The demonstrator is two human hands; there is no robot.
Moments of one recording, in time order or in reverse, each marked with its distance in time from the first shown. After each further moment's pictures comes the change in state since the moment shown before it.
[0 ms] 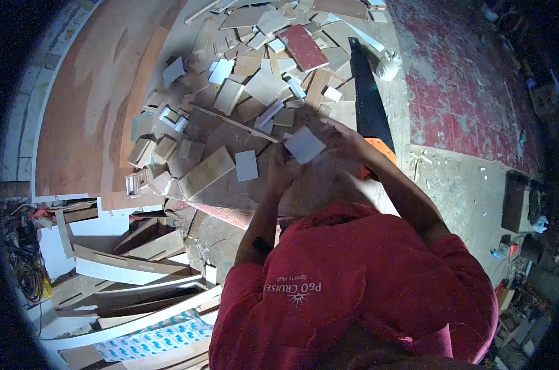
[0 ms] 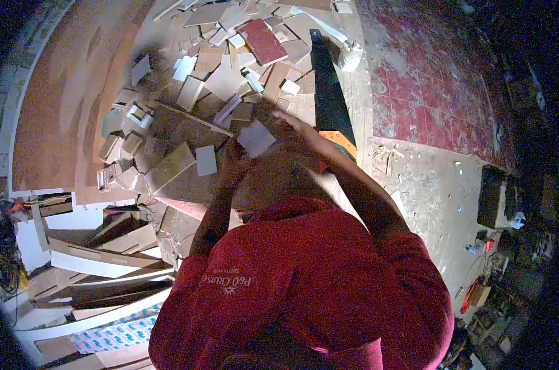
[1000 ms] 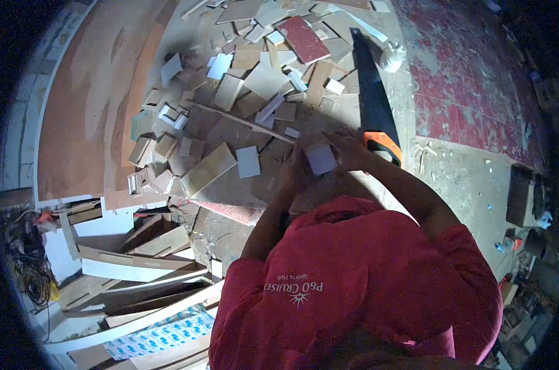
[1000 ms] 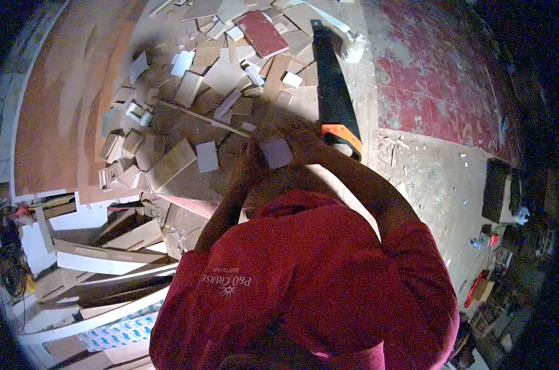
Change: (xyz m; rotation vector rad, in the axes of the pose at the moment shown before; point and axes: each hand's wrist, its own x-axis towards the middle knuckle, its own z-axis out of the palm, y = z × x) left_hand -0.016 -0.025 0.007 0.936 -0.145 0.089; right_hand -0.010 0.041 0.010 -1.140 -0.084 -0.111
